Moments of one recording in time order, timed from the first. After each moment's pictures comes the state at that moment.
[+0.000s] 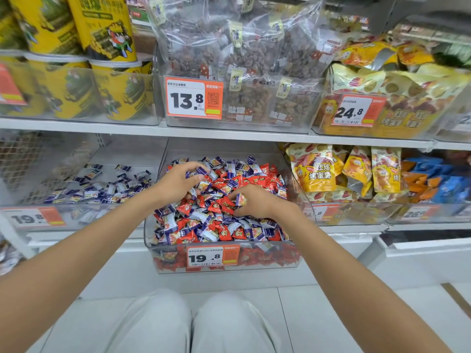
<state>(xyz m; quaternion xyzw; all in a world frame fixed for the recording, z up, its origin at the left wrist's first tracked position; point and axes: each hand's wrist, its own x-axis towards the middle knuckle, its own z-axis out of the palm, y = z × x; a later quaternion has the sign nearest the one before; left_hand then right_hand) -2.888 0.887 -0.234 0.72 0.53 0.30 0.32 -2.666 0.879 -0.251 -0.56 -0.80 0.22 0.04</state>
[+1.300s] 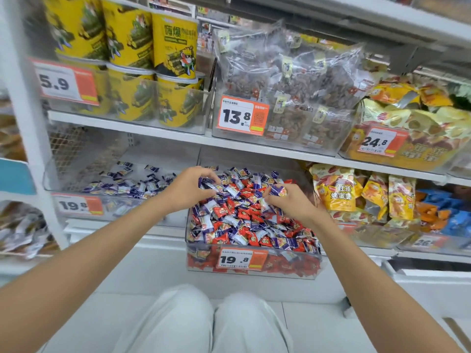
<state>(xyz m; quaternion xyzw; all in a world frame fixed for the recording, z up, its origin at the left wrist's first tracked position) -2.948 0.862 -0.228 0.76 0.50 0.33 0.24 -2.674 0.853 -0.217 -0.59 -0.69 0.32 0.28</state>
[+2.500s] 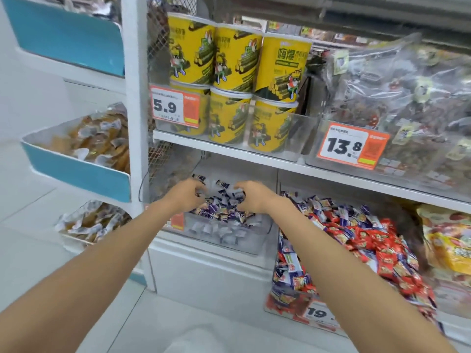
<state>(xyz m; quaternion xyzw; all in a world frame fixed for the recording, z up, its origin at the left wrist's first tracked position) -3.141 0.917 -0.266 0.65 0.71 0.19 0.18 -2.937 0.963 -0.231 -0.48 -0.87 0.14 -0.03</state>
